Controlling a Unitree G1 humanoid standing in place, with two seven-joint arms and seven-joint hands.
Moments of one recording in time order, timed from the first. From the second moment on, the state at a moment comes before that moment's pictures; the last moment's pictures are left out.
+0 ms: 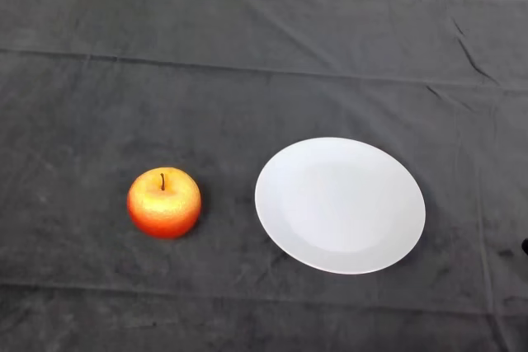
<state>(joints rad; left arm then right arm) -0.30 0.57 0.44 1.19 -0.36 -0.71 0.23 -0.53 -0.28 -0.63 1.63 0.02 -1.04 -0.26</state>
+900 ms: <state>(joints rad) -0.36 0.57 0.44 1.19 -0.26 -0.81 0.23 -0.53 -0.28 -0.63 1.63 0.02 -1.04 -0.26</state>
